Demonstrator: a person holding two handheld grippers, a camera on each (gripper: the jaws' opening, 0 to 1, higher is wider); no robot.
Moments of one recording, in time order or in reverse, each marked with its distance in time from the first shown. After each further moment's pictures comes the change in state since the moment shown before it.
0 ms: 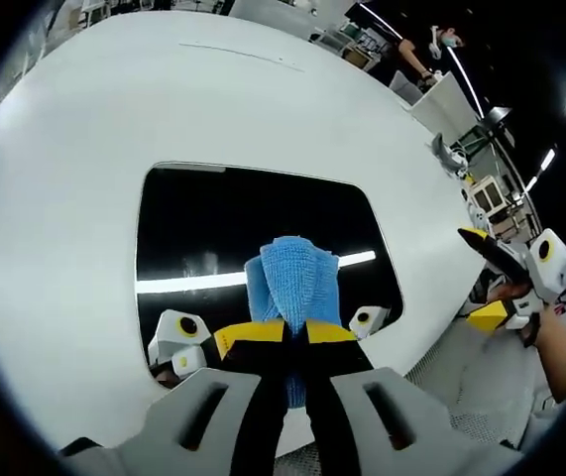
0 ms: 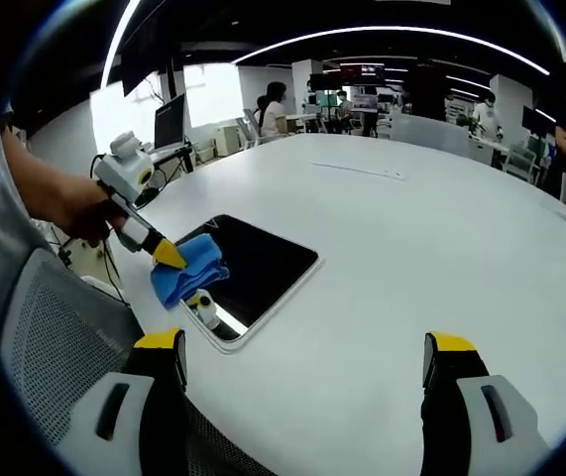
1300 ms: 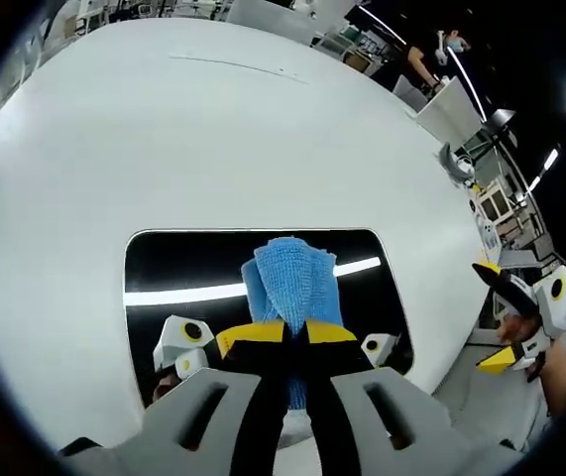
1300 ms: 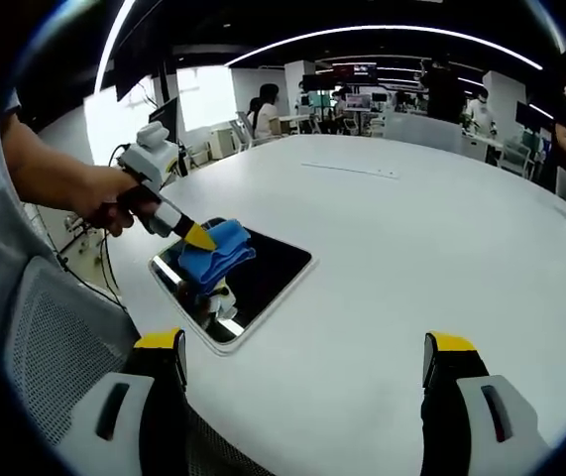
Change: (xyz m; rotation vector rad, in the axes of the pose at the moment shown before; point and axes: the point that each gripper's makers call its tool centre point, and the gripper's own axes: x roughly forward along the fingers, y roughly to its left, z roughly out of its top) left arm 0.030 0.006 0.056 0.022 -0.024 0.016; right arm 0.000 -0.005 0.001 0.030 -0.007 -0.017
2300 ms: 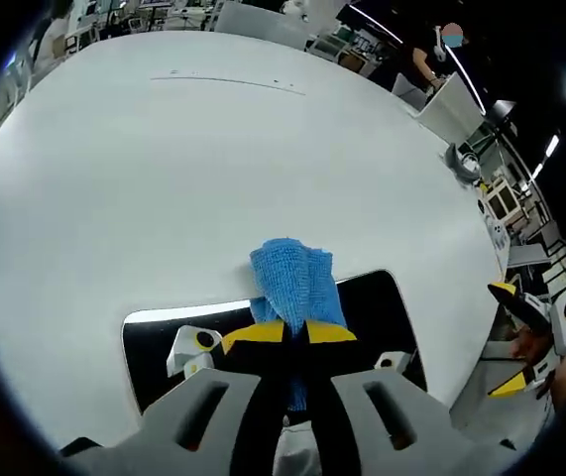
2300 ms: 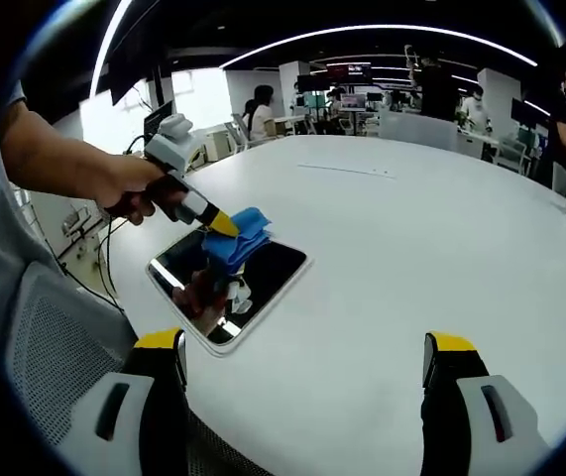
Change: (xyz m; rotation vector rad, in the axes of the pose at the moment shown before) left arm 0.020 0.004 0.037 0.066 -0.019 0.025; right arm 0.000 -0.004 -0.001 0.015 0.000 -0.009
